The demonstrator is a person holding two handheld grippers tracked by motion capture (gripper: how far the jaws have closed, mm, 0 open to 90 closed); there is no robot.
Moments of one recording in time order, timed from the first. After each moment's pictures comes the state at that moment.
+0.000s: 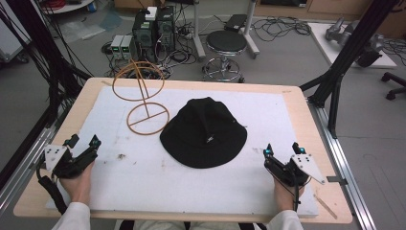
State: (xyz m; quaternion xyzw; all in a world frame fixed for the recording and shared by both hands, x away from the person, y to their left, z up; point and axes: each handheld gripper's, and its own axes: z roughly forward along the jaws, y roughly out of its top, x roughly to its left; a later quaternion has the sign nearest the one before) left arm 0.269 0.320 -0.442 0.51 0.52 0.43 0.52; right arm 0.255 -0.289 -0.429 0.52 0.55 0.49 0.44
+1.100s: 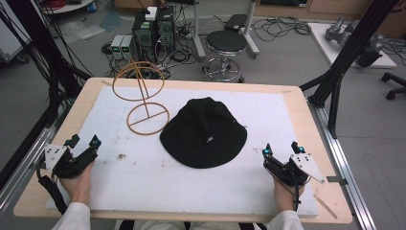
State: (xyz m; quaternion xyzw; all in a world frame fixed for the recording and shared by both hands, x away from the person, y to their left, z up) left arm 0.270 0.322 -0.444 0.51 0.53 0.42 0.52; right arm 0.255 -0.288 -0.424 0.51 0.56 0.49 0.44
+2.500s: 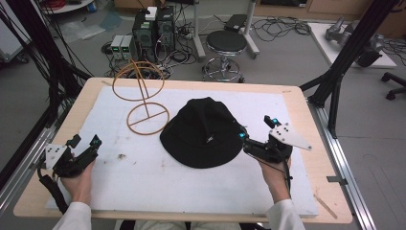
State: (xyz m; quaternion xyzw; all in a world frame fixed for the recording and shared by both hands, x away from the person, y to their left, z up) left arm 0.273 0.322 -0.446 0.51 0.54 0.41 0.53; right arm 0.287 -0.232 -0.349 0.39 0.65 0.55 0.36
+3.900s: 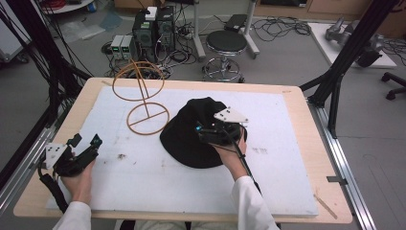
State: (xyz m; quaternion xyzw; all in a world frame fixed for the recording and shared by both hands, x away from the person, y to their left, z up) left arm 0.275 0.323 -0.446 0.51 0.54 0.41 0.53; right arm 0.355 -0.123 -0.376 0.38 0.73 0.49 0.29
